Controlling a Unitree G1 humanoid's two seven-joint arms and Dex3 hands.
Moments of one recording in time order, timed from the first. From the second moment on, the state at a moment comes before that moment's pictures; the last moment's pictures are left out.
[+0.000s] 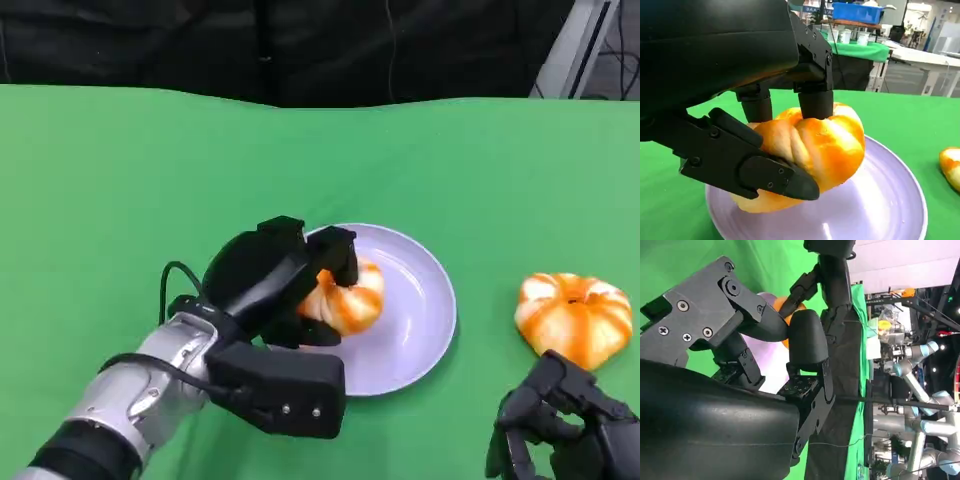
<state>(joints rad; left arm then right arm) -0.52 0.19 -0.50 0.65 0.79 -0.40 0.27 0.36 0.07 0.06 -0.02 0.13 -0.50 0.21</state>
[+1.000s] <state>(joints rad) -0.52 0.19 -0.52 0.68 0.79 -0.37 0.27 0.37 0.07 0.07 -0.03 0.14 -0.50 0.21</state>
